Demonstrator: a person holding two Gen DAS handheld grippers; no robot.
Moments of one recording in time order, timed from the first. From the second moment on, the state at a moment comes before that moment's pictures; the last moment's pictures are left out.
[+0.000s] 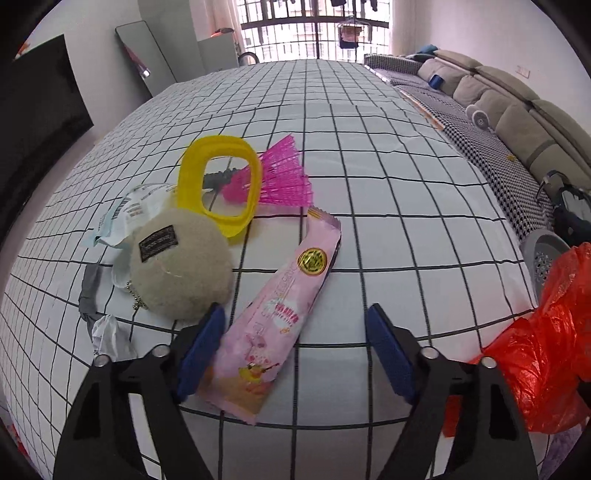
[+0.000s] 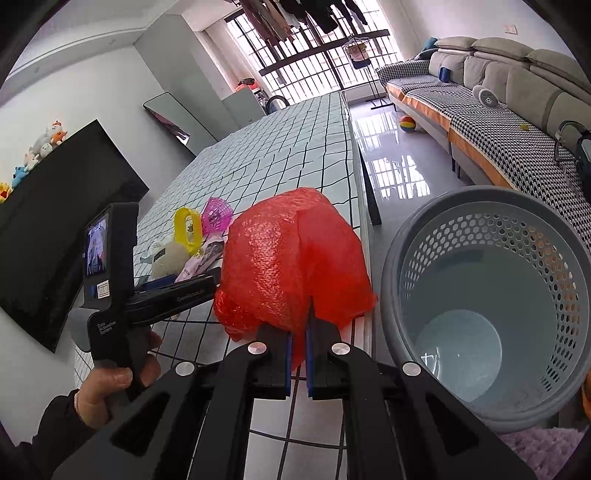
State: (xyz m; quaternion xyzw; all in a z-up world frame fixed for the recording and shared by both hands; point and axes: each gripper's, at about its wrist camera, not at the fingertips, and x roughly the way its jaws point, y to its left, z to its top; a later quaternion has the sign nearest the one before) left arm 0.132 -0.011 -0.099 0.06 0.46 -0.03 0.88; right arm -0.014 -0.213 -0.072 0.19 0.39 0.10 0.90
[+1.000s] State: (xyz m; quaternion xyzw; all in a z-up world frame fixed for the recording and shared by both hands) left arm 0.019 -0.184 -0.047 0.10 0.40 -0.24 0.88; right arm -0.076 -0.335 -0.055 0.16 0.38 -0.09 0.91
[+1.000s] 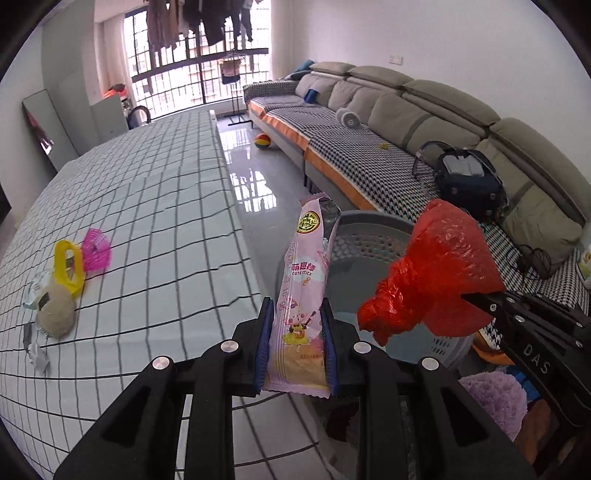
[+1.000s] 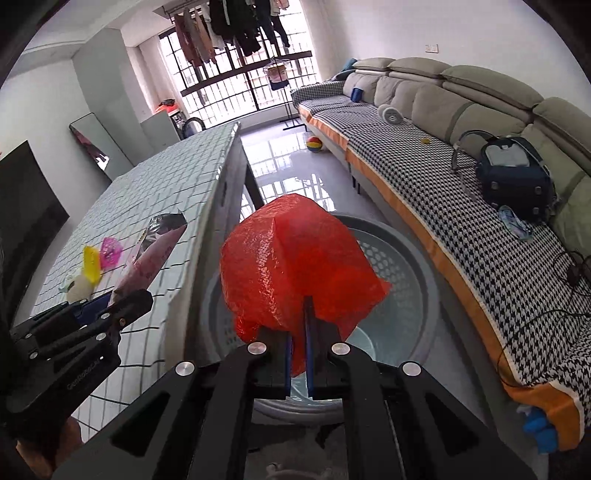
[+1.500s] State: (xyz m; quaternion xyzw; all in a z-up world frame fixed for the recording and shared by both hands) left arm 0.016 -0.205 -0.056 0.11 0.39 -0.23 0.88; right arm -0.079 -0.357 -0.063 0.15 0.38 -0.11 0.91
